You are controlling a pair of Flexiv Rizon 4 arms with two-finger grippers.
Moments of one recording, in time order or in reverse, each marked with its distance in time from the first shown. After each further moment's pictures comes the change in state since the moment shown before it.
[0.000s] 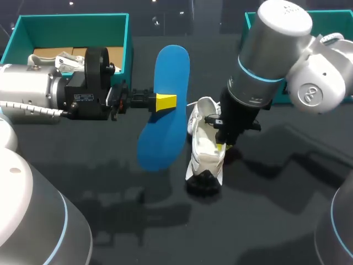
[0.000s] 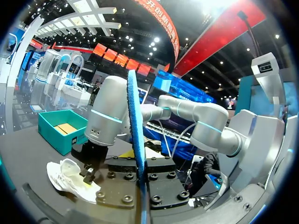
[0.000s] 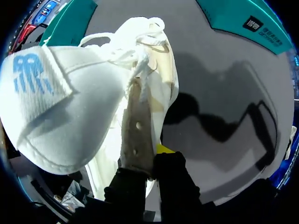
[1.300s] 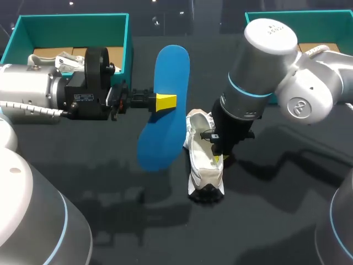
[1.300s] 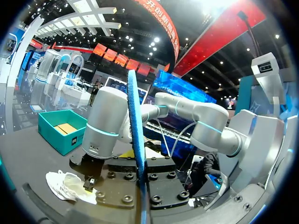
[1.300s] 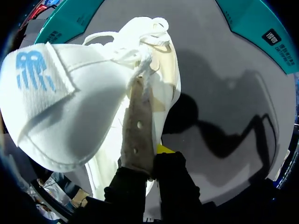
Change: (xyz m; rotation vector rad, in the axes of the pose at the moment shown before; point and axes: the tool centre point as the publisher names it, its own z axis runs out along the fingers) left arm 0.000 0.000 0.000 0.000 0.000 0.000; right arm -0.005 -0.006 0.037 0.021 -0.032 -0.191
